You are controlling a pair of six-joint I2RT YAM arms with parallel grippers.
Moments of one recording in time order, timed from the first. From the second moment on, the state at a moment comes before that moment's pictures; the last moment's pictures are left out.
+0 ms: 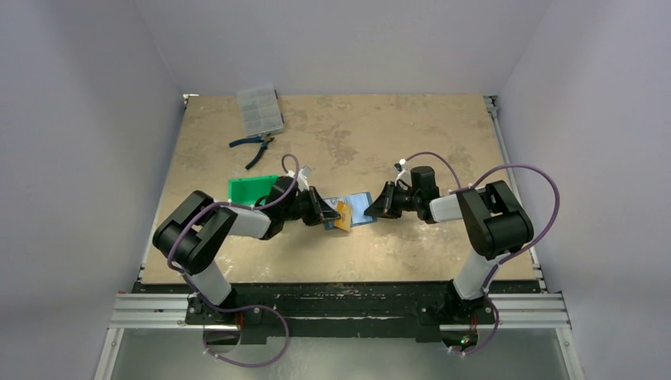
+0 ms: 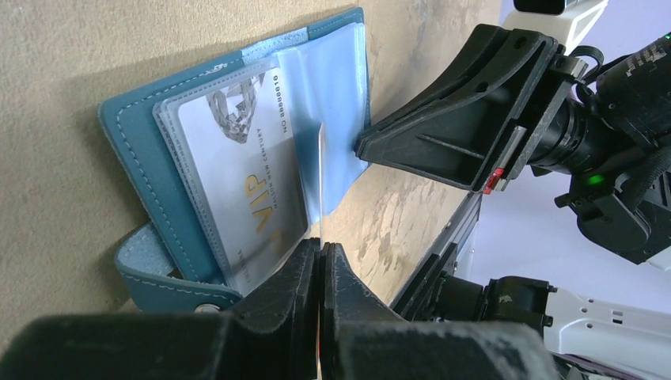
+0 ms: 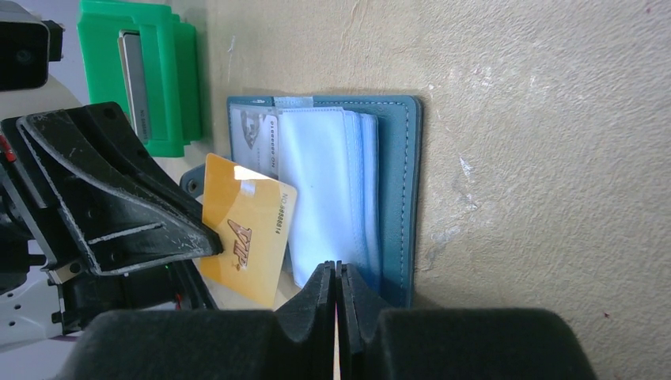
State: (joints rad) left arm -0.56 1.68 0.57 0.57 0.43 -1.02; right arm 0.27 1.76 0.62 0.40 -0.72 0.65
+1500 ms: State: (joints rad) left arm -0.57 1.83 0.55 0.84 0.32 -1.12; right arm 0.27 1.76 0.62 0.41 -0.72 0.65
